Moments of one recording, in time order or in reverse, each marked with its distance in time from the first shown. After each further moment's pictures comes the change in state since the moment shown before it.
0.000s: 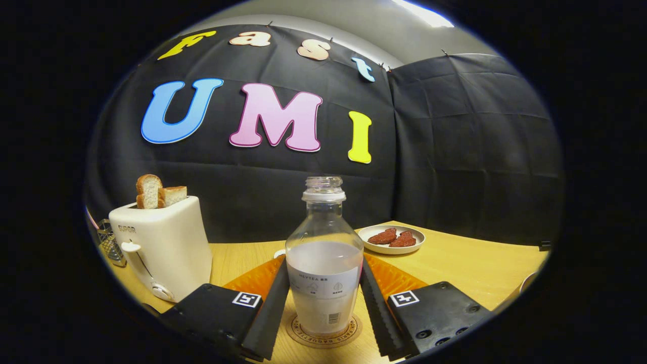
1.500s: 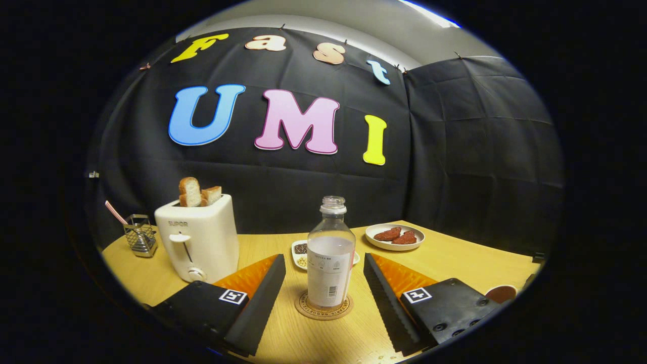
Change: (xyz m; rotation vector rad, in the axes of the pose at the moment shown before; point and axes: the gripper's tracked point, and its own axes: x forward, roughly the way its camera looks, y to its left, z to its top) arm -0.087 0.000 0.035 -0.026 0.013 0.138
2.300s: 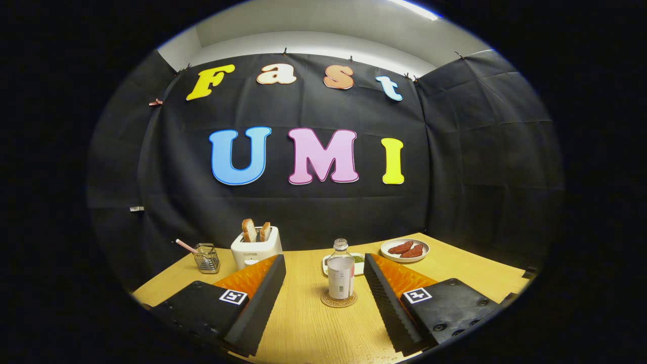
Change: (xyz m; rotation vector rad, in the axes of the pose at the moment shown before) arm -0.125 -0.024 0.117 0.093 -0.043 0.220
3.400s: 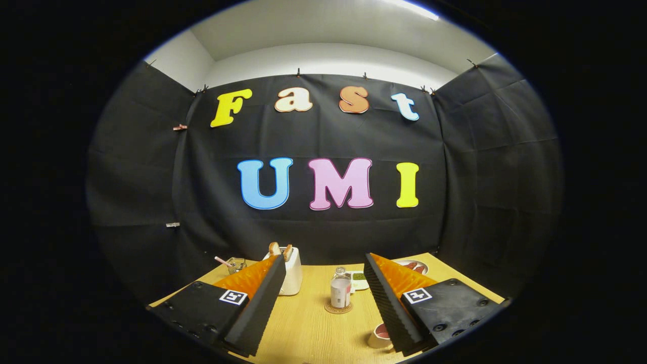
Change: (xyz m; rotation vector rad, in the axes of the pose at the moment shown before) arm -0.075 -0.026 0.116 -0.009 -0.016 0.165
